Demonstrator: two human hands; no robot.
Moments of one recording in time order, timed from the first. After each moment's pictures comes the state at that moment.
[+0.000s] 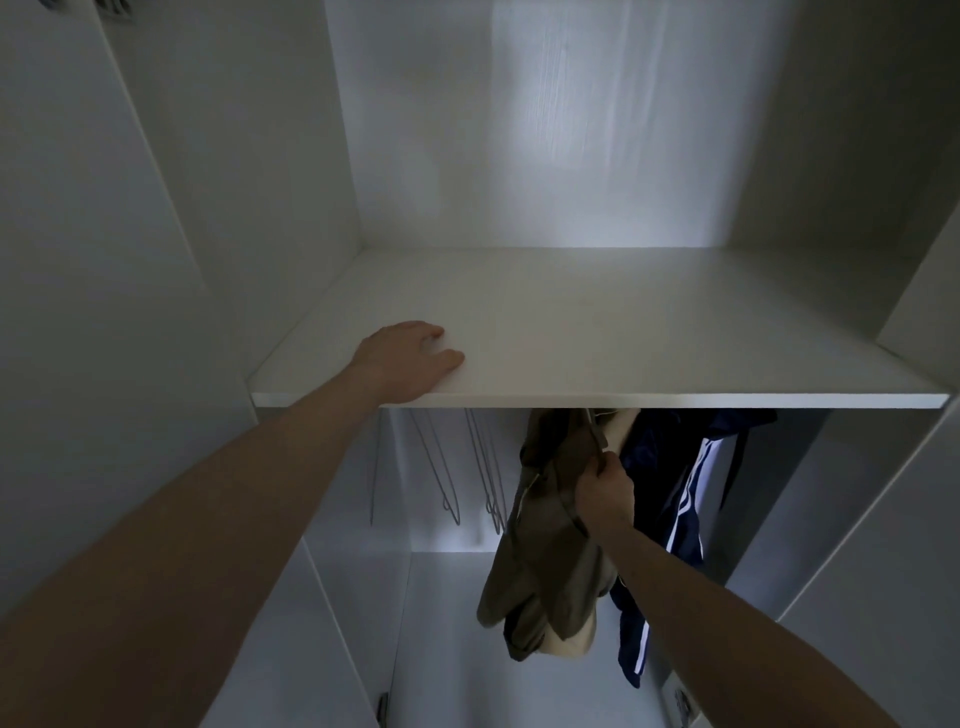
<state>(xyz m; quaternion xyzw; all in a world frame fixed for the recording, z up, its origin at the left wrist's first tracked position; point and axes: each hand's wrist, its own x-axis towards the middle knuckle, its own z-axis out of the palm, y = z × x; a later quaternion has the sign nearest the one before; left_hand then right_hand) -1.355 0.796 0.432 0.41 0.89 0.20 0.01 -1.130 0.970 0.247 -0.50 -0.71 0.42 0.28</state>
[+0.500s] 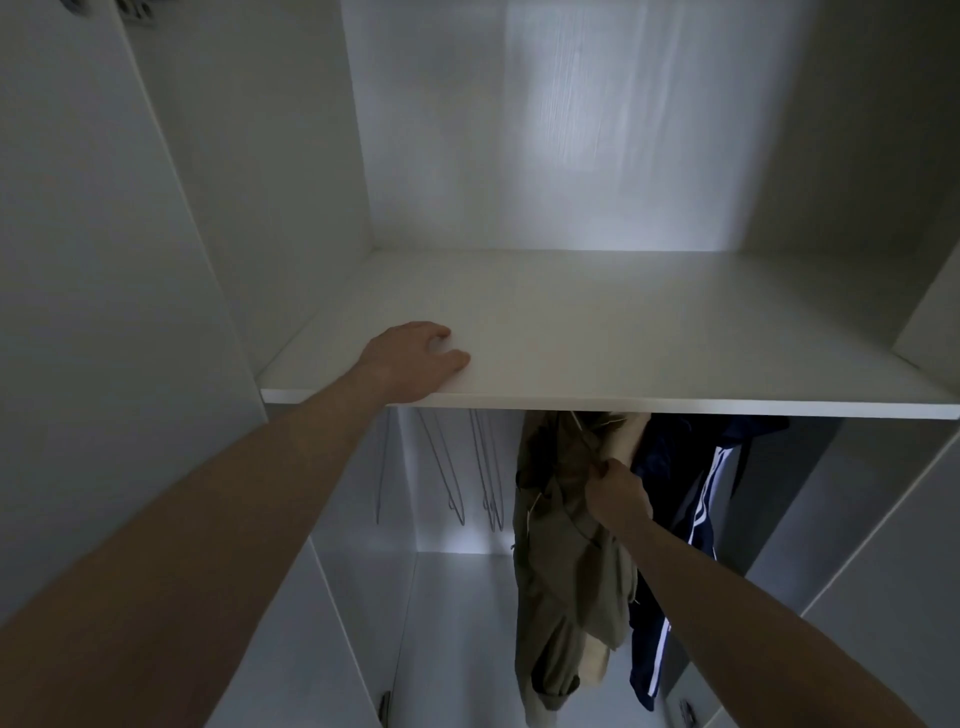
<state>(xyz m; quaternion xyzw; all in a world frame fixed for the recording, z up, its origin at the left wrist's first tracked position) -1.356 0.796 0.431 0.40 0.89 0.22 0.01 -1.124 0.994 0.256 -0.50 -0.78 0.35 0.11</state>
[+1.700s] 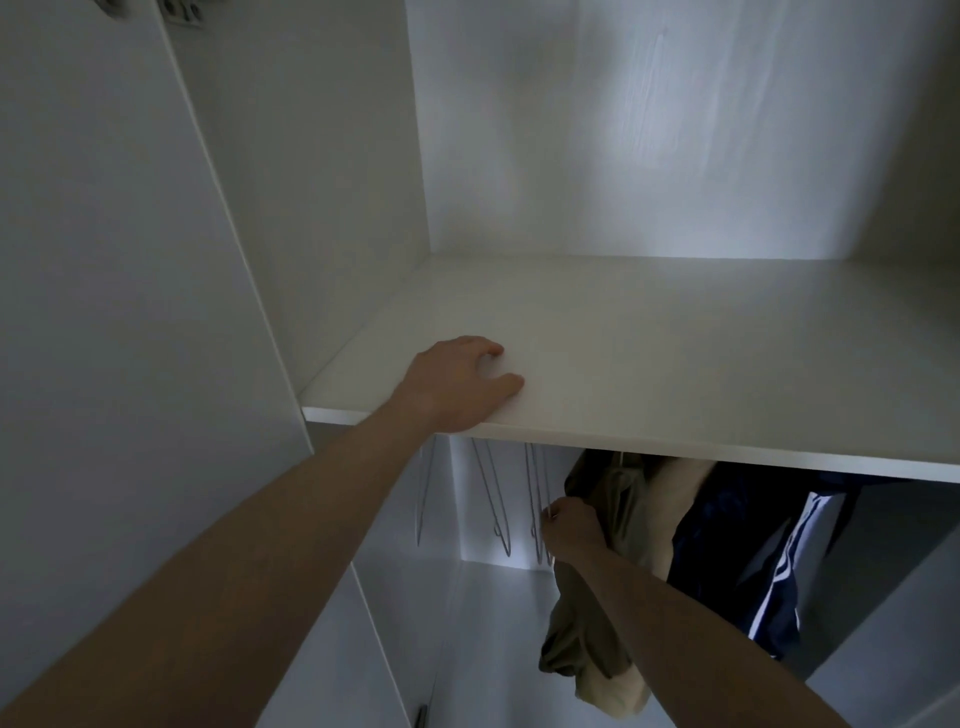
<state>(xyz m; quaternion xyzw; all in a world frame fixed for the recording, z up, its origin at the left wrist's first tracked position) -1.358 0.798 0.425 0.39 0.89 0.23 -0.01 -1.233 0.949 0.202 -0.36 -0.84 0.40 0.04</state>
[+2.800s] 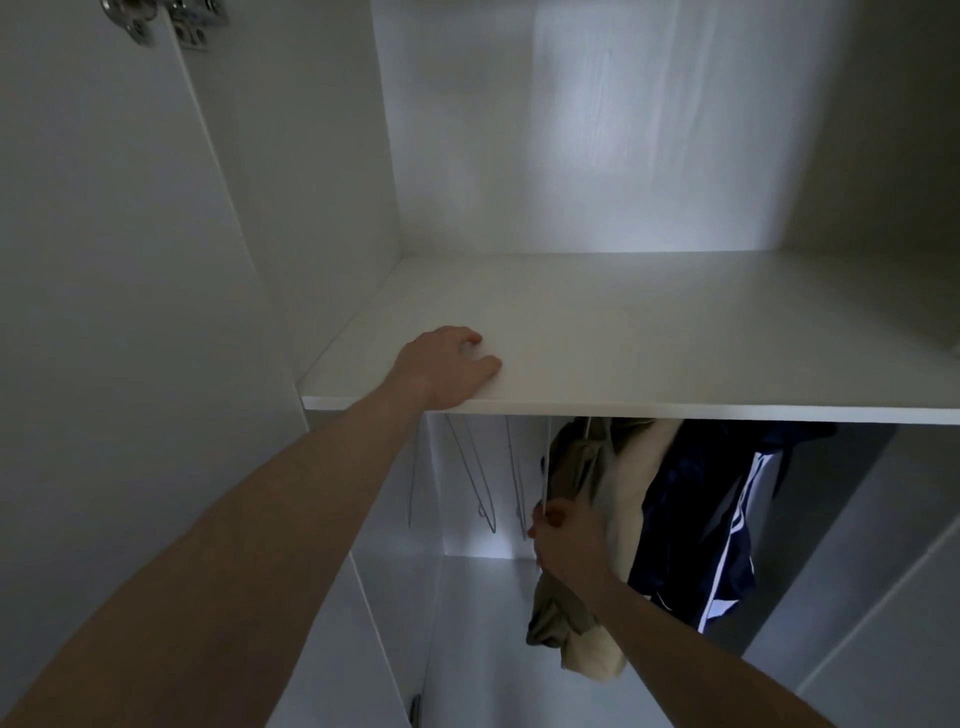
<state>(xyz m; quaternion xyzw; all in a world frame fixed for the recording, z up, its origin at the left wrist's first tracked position) -1.353 0.796 0.430 0.38 0.89 0.24 0.01 -1.157 0.891 0.225 -0.39 -0.77 0.48 0.16</state>
